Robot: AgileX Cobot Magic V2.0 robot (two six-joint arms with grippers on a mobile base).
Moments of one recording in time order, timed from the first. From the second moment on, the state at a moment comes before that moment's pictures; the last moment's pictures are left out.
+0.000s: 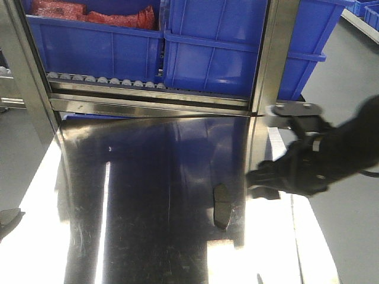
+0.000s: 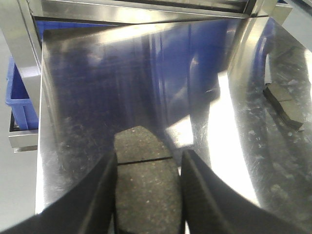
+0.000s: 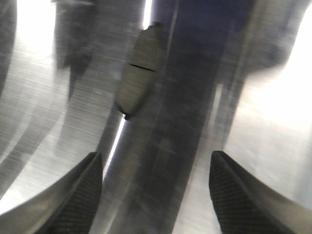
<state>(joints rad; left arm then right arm) -0.44 0.48 -0.47 0.25 0.61 -0.40 0.34 1.44 -1.08 0.20 0.86 -0.01</state>
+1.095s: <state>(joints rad) -0.44 0.48 -0.47 0.25 0.61 -0.40 0.42 2.06 -1.60 0.08 1.13 0.32</state>
